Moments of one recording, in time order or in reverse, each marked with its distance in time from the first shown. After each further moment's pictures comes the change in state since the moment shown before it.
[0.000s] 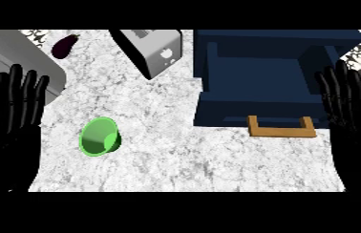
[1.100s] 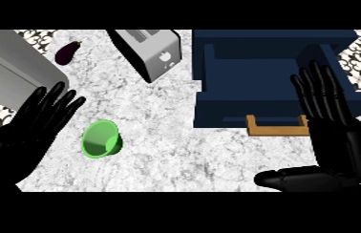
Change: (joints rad) left arm -0.005 0.200 0.055 0.185 0.643 -0.549 0.087; right arm -0.017 0.059 0.000 0.060 -0.167 0.051 0.112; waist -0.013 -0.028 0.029
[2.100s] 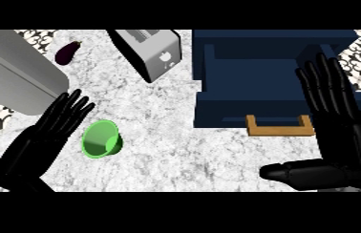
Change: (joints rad) left arm 0.027 -0.078 0.037 0.138 -0.167 -0.063 -0.042; right arm -0.044 -0.002 -0.044 0.018 -0.020 0.018 0.007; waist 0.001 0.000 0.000
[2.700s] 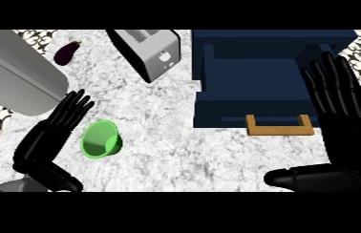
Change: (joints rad) left arm -0.074 0.016 0.071 0.305 -0.201 -0.051 -0.198; right arm -0.005 -0.011 -0.005 -0.055 -0.012 0.003 0.066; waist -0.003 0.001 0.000
